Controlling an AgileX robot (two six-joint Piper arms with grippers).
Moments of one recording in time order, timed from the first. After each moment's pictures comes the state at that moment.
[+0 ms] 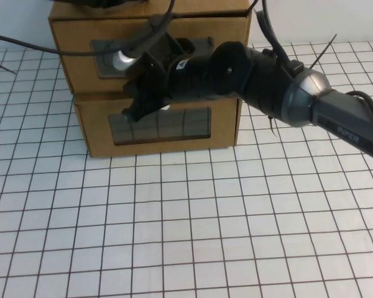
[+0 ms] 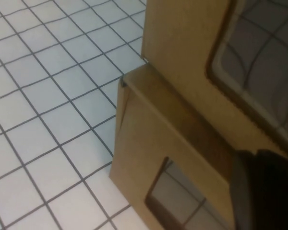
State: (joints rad) right arm 0.66 2.15 -1.91 0.63 0.40 -0.81; left arm -0.15 2.06 -2.13 -0.92 1.01 0.57
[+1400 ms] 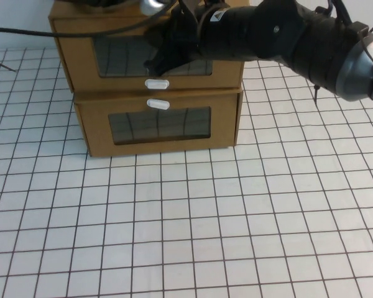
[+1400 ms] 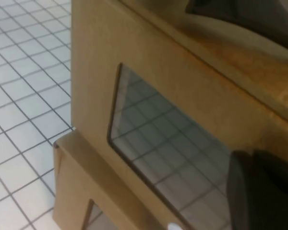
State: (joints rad) right arm 0.60 1.99 -1.85 0.58 0.34 -0.79; left arm -0.15 2.06 -2.13 -0.93 1.00 0.58
